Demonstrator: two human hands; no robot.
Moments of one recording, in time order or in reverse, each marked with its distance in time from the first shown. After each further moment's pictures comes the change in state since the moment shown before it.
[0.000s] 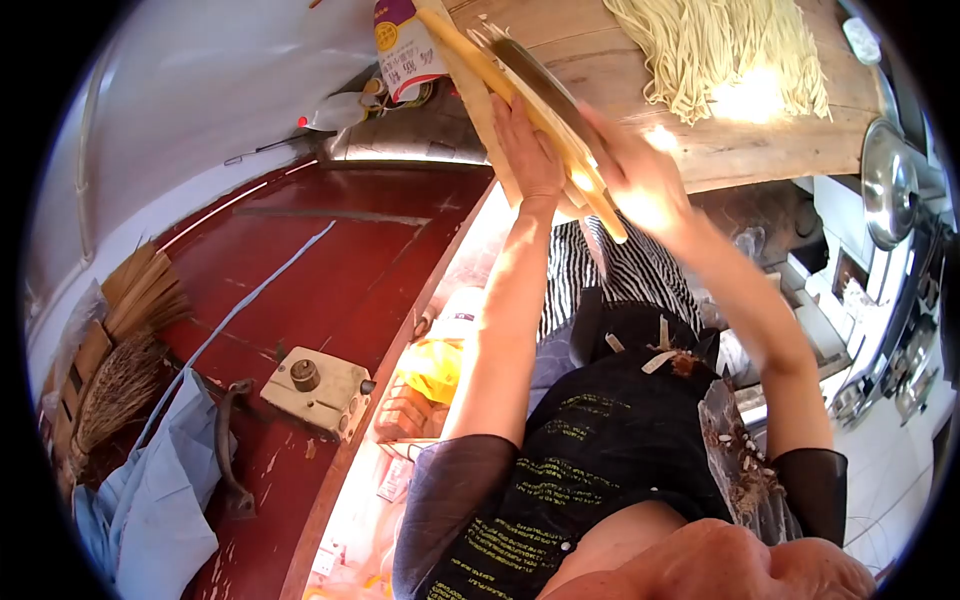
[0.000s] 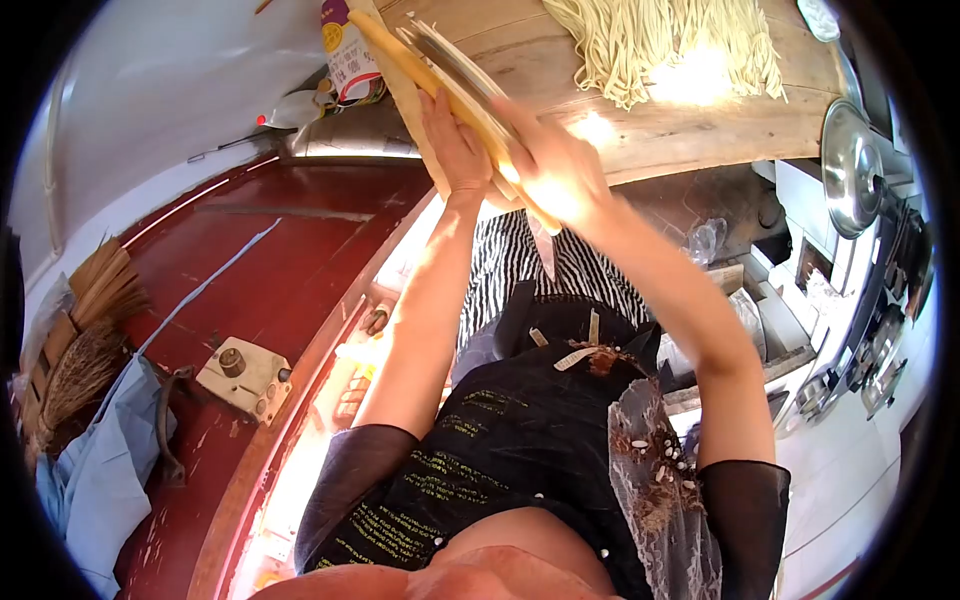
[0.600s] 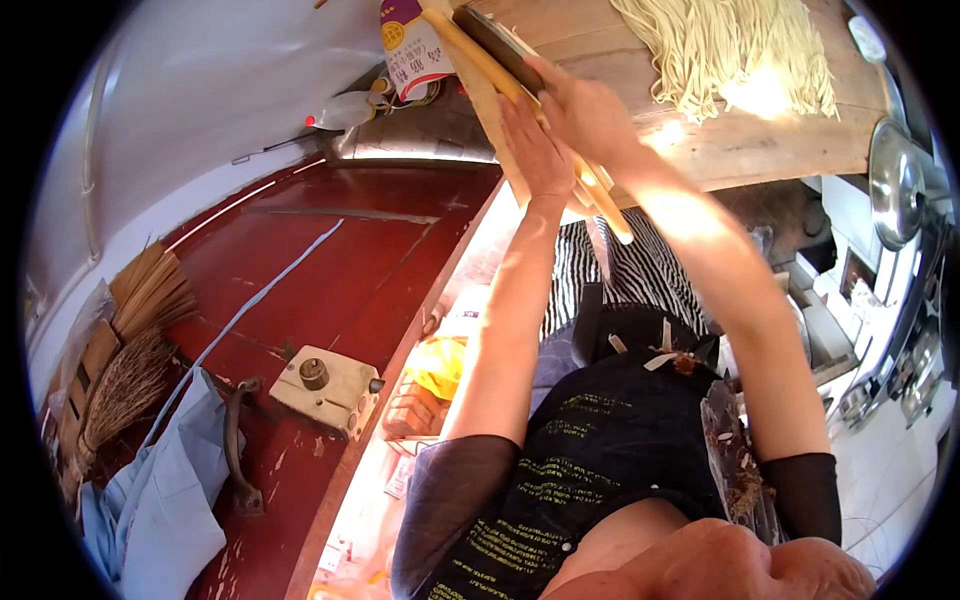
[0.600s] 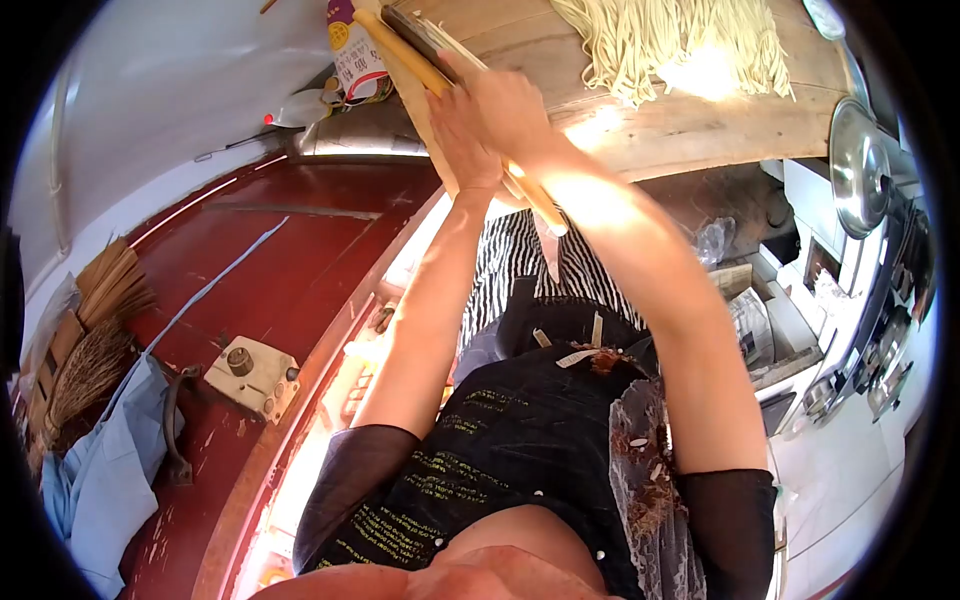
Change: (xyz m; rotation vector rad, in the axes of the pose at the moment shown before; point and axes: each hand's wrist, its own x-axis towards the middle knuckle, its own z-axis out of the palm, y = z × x) left_hand 0.003 -0.005 0.008 0.252 -0.061 0.008; right_hand 0.077 -0.020 0.034 0.018 0.092 -0.061
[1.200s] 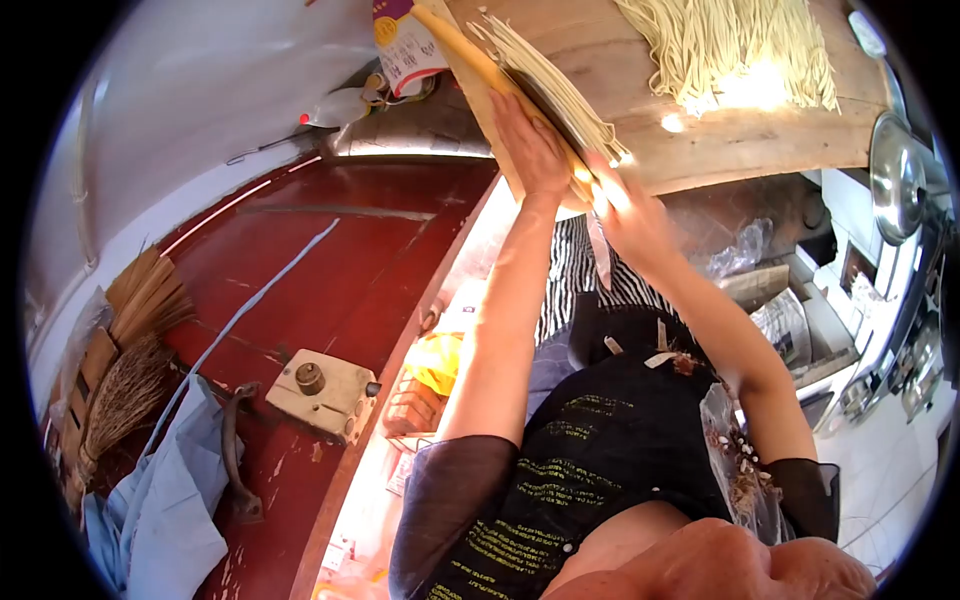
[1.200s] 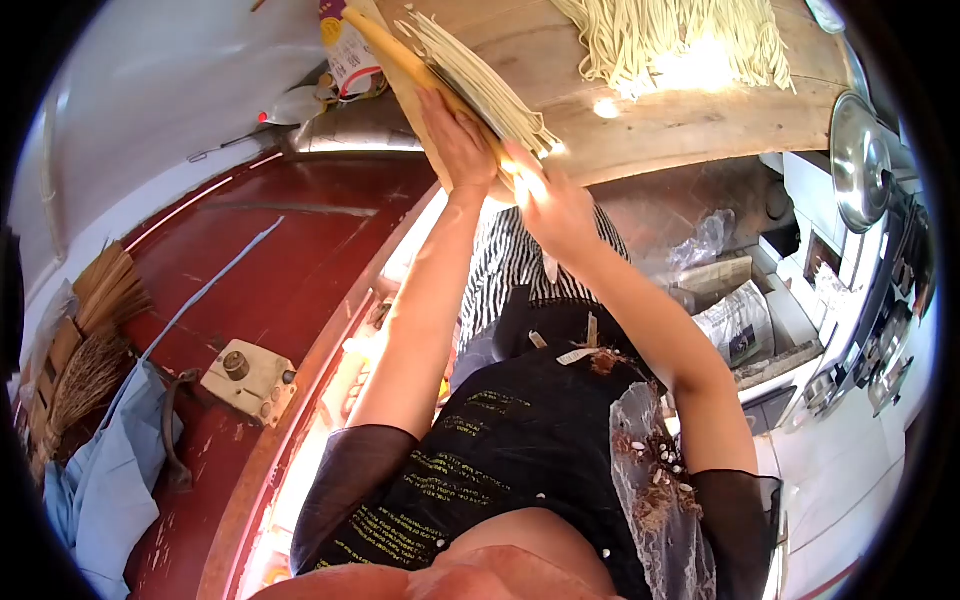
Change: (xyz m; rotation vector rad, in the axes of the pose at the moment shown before) left_hand -0.007 -0.003 -0.003 -0.185 0.133 0.043; right_hand -0.138 0.024 0.009 -0.104 0.129 -0.026
